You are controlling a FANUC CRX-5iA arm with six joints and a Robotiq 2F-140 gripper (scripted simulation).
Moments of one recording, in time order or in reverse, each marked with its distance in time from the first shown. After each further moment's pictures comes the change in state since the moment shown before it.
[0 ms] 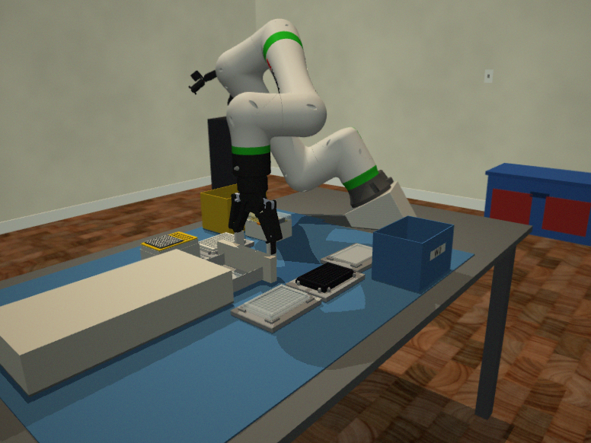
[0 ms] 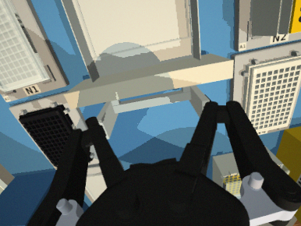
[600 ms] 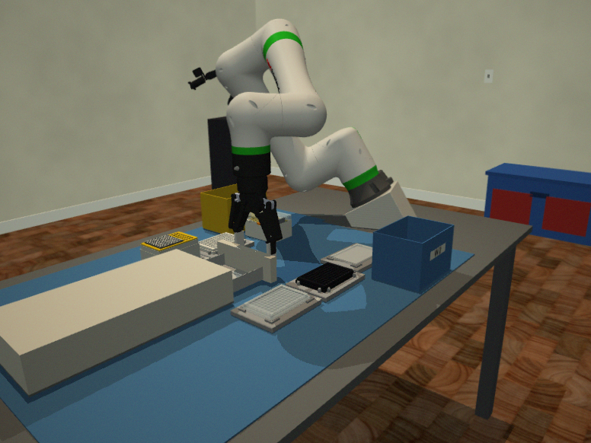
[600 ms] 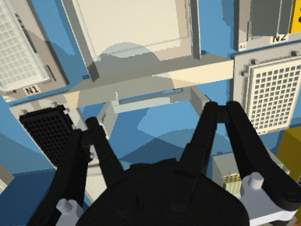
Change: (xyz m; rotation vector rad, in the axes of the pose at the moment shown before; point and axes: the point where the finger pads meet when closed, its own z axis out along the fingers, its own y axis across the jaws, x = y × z) arm 0.000 0.000 0.000 0.000 0.000 0.000
